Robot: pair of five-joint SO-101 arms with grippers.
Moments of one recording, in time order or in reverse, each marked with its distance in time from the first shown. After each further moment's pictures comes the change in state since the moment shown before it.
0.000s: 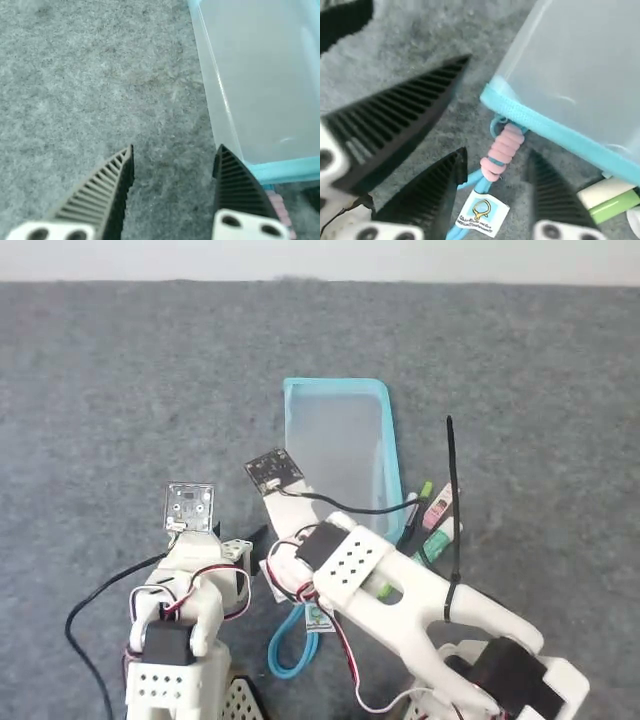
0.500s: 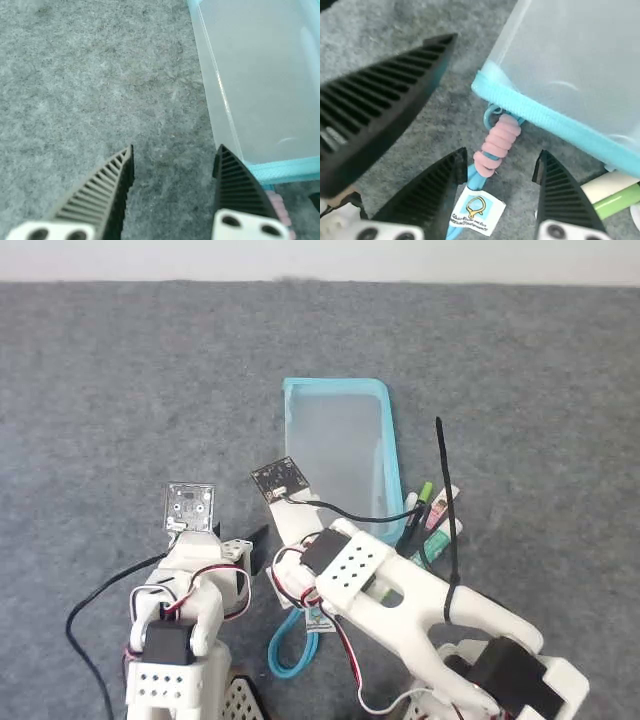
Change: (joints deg) left arm 0.0 0.0 0.0 0.0 0.0; right arm 0.0 0.0 3.9 -2.1 -0.4
